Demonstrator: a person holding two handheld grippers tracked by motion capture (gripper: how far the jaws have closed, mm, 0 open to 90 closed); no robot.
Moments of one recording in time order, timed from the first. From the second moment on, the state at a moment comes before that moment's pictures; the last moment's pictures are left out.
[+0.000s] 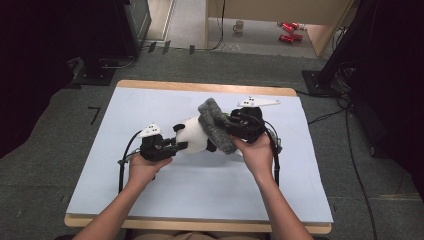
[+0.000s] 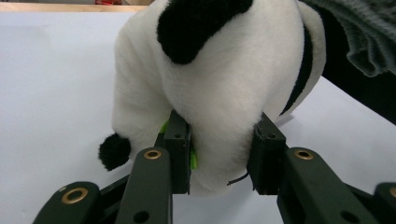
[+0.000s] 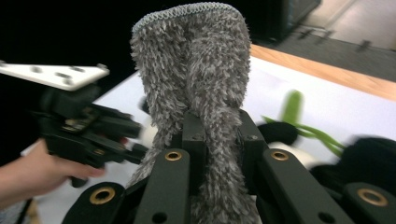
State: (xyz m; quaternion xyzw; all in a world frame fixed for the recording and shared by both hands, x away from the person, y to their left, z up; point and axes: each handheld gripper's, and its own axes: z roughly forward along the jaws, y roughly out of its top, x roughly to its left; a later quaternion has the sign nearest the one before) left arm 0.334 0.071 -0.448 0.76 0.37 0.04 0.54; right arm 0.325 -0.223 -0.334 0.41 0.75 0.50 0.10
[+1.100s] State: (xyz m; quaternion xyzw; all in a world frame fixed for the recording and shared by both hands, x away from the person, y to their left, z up) left arm 0.339 0.072 -0.456 0.78 0.38 0.06 0.49; right arm 0.341 -0.215 -0.387 0.42 0.78 0.44 0.12
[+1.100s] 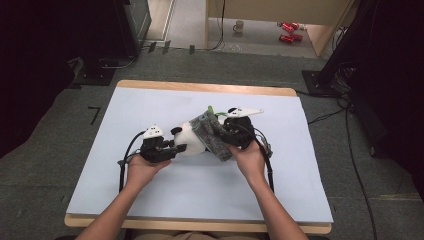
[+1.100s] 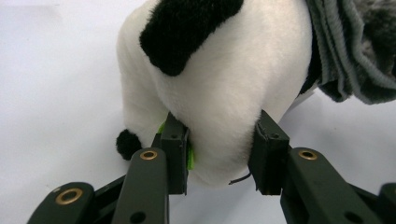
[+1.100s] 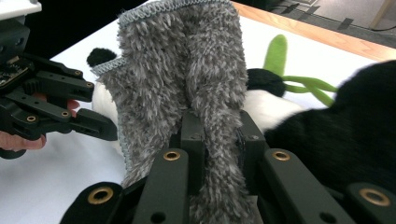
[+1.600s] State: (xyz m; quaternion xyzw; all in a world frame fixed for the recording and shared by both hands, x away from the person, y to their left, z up) left arm 0.347 0.076 -0.456 0.78 0.39 0.04 0.49; right arm 0.344 -0.273 -0.382 0.49 0.74 0.45 0.13
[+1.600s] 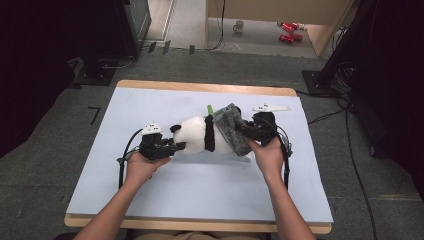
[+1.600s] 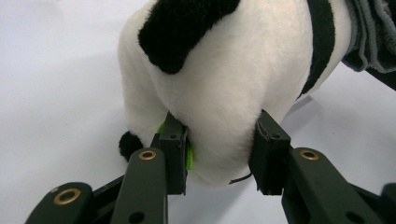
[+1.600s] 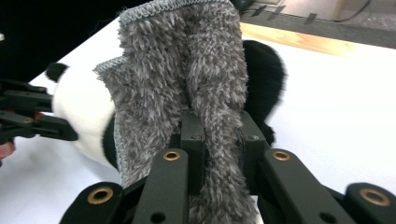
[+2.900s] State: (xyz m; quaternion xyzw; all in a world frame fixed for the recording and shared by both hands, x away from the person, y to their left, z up) left arm 0.333 0.072 -0.456 0.76 0.41 0.05 0.49; right arm 0.344 -0.174 -0.393 0.40 0.79 0.46 0.07
